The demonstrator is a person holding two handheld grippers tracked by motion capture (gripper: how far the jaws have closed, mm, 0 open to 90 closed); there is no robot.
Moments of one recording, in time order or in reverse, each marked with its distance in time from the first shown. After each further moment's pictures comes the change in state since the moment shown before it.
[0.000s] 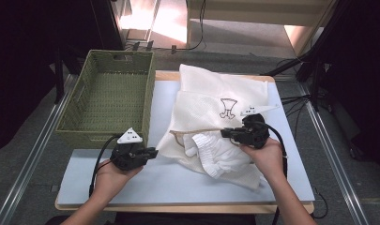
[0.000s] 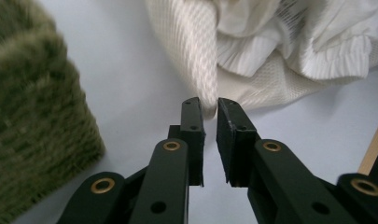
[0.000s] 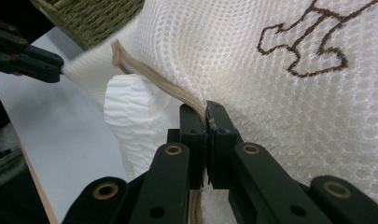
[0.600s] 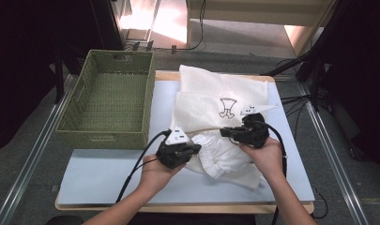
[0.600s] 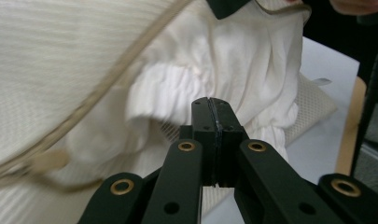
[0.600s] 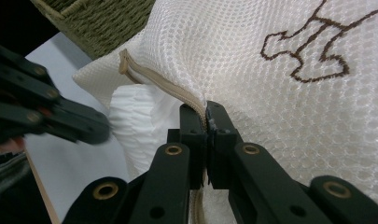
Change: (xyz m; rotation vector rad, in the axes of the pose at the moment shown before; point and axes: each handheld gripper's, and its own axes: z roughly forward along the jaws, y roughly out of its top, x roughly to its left) left arm -0.080 0.053 0.076 -0.108 -0.108 0.150; right arm 0.003 0.003 -0.001 -0.018 0.005 -0.001
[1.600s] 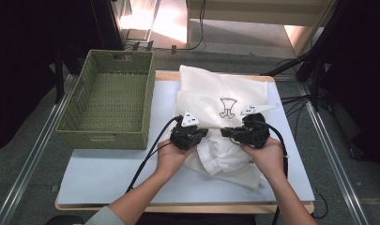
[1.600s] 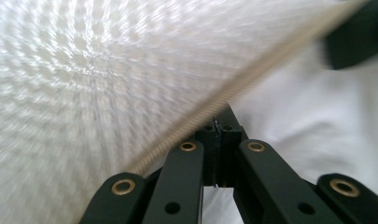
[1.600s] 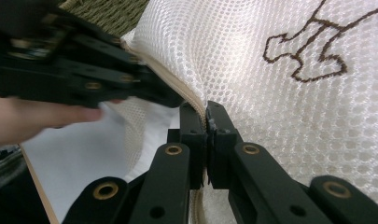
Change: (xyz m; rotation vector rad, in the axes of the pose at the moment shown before) left arm 0.027 0.023 0.037 -0.020 0.075 -0.073; right arm 0.001 0.000 -0.002 0.011 -0.014 -0.008
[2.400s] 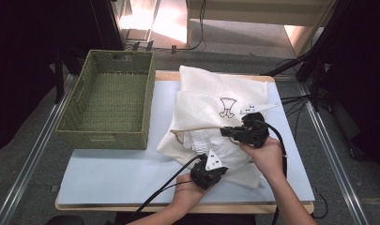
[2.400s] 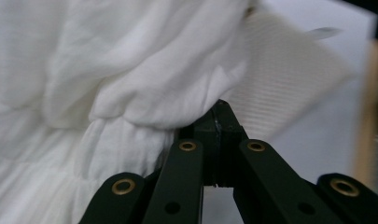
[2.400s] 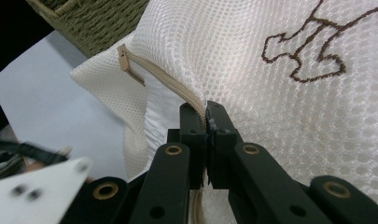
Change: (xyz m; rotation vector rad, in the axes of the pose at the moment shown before) left arm -0.080 -0.067 0.045 0.071 -0.070 0.095; right arm -0.001 0.001 0.002 0.000 0.001 0.013
